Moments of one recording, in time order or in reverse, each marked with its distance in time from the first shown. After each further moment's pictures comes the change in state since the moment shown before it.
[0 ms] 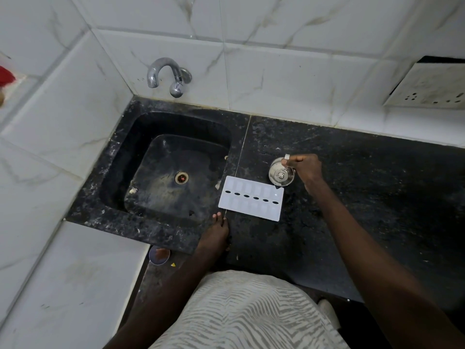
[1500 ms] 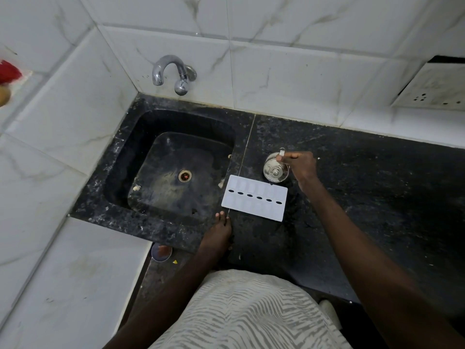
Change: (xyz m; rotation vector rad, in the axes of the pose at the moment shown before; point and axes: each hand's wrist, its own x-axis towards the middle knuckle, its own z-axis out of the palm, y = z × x) left_hand -0.003 0.002 -0.003 -0.006 -0.002 -0.003; right_hand -0.008 -0.017 0.023 0.105 -0.035 0.017
